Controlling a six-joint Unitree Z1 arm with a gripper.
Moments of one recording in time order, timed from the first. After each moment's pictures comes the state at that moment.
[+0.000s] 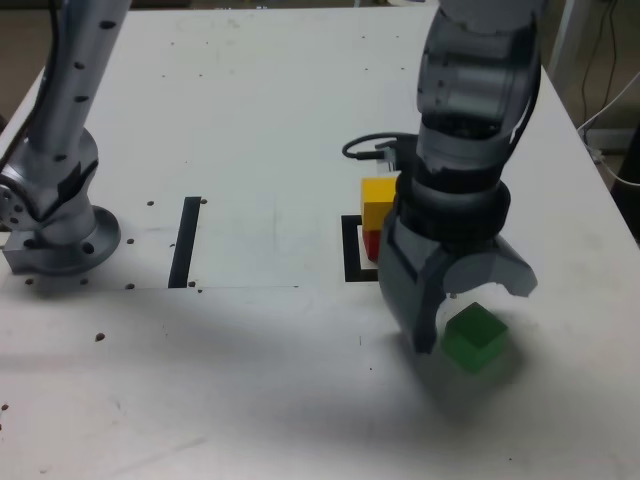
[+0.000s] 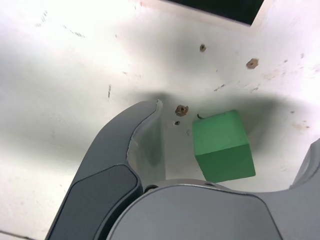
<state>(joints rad) -0.31 2.16 -1.68 1.10 -0.11 -0.64</state>
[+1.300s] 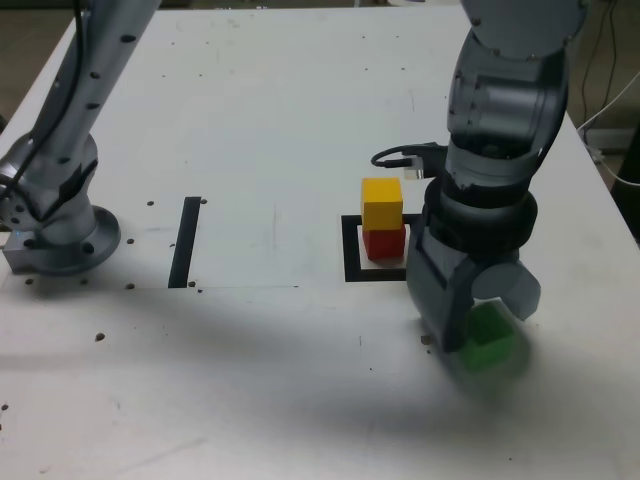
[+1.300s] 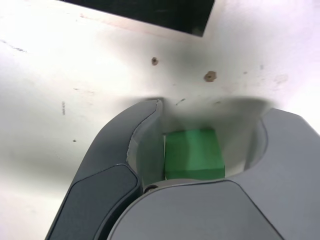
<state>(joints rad) -0.29 2.23 -1.74 1.08 -0.04 -0.62</state>
